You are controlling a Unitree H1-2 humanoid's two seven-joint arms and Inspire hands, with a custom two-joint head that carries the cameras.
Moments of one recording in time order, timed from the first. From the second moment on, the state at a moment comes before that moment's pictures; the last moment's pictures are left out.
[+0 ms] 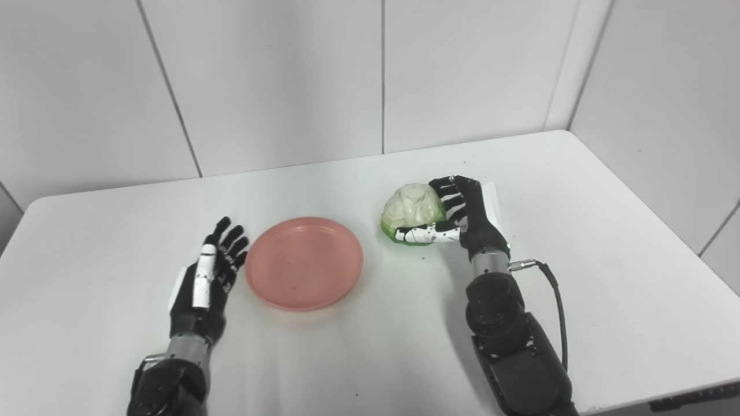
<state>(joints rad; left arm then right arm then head) -0.31 0.04 0.02 0.30 -0.20 0.04 -0.16 -0.39 -0.08 0.09 0.03 -0.45 0.35 -0.25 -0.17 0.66</state>
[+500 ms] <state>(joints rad) -0.32 -0.05 0.01 0.29 -0.14 0.04 -0.08 -0.49 0.01 0.20 0.21 -0.44 0.28 -0.21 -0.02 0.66</state>
